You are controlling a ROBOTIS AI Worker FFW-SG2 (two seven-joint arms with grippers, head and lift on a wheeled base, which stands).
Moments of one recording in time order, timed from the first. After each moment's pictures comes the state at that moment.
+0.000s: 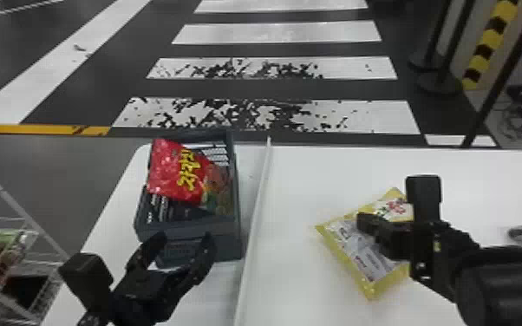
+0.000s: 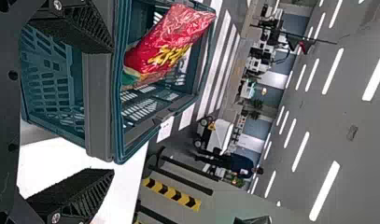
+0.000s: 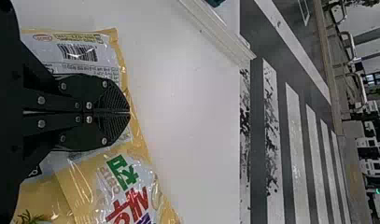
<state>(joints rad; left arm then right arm) 0.59 0.04 0.12 -2.07 0.32 0.18 -0.26 -0.06 -0.17 0.16 -1.58 -0.26 0.72 0.18</state>
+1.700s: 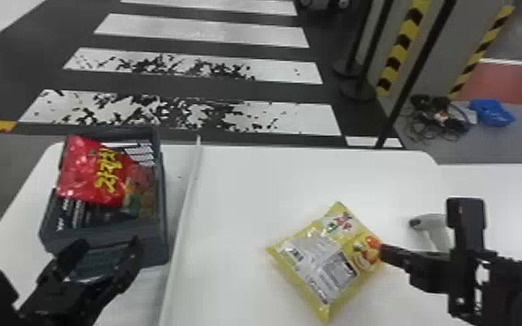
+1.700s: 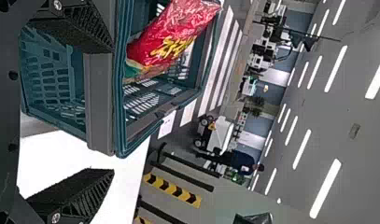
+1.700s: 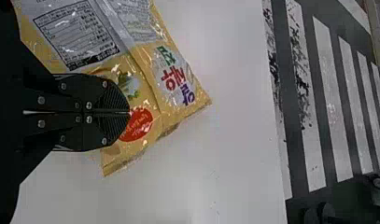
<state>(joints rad) 0.57 0.04 0.10 -2.04 0.32 0.18 -0.26 0.23 -0.23 -0.27 -2.08 -0.26 1.16 0.27</state>
